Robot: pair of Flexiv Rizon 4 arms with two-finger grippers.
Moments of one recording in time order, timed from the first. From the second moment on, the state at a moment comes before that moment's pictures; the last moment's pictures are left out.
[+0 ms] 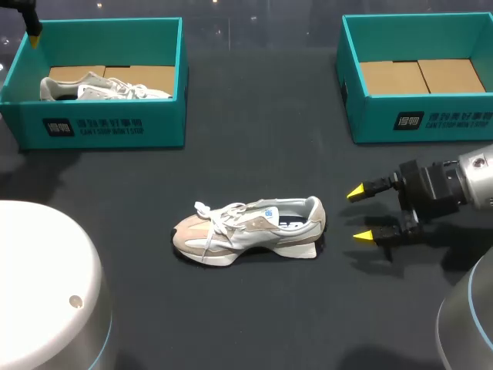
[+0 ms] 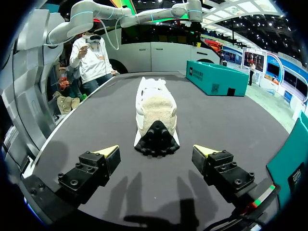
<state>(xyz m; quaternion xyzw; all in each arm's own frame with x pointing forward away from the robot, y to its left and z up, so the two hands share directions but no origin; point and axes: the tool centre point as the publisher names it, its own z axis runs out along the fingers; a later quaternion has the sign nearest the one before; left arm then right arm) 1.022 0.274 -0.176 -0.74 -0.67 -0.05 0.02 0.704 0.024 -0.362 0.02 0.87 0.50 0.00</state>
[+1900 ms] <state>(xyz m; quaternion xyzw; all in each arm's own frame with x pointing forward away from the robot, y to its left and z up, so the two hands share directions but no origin) 1.022 0.274 -0.176 -0.74 -0.67 -0.05 0.02 0.711 0.094 -0.398 0.07 0.85 0.52 0.00</state>
